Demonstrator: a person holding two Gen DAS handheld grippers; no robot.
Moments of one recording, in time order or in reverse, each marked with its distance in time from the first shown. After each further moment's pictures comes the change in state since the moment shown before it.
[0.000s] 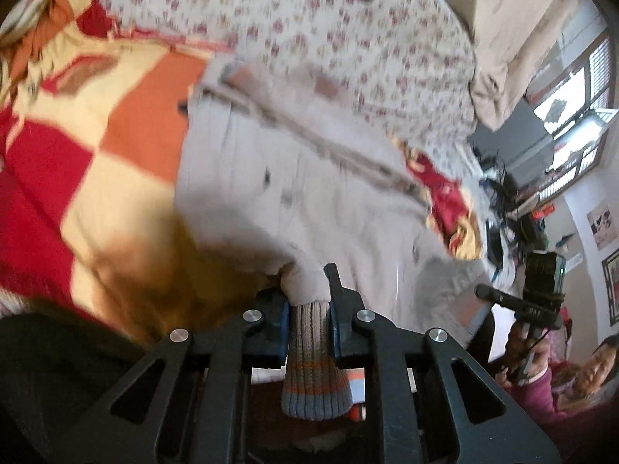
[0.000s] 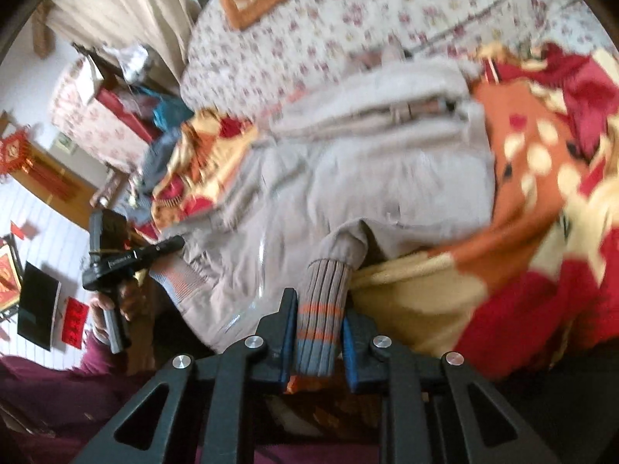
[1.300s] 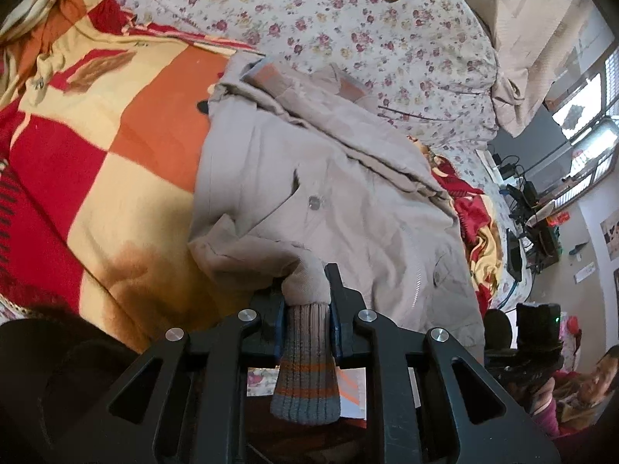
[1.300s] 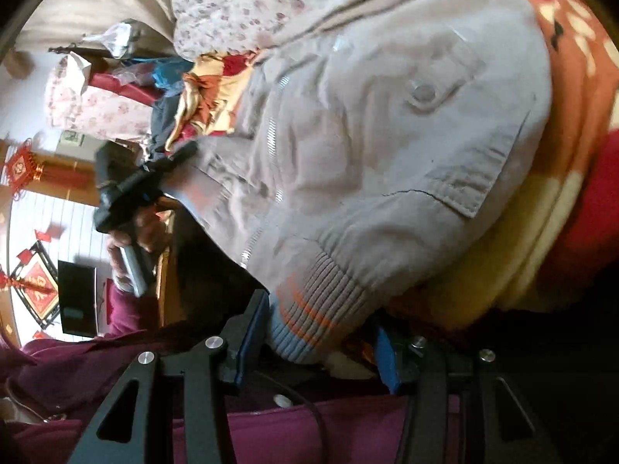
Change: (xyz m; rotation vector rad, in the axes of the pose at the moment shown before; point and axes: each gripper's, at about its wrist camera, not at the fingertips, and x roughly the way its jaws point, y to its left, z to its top) left arm 0.020 0.019 -0.003 -0.040 0.023 0.060; right arm 0.047 0.001 -0.043 0.138 0.289 0.137
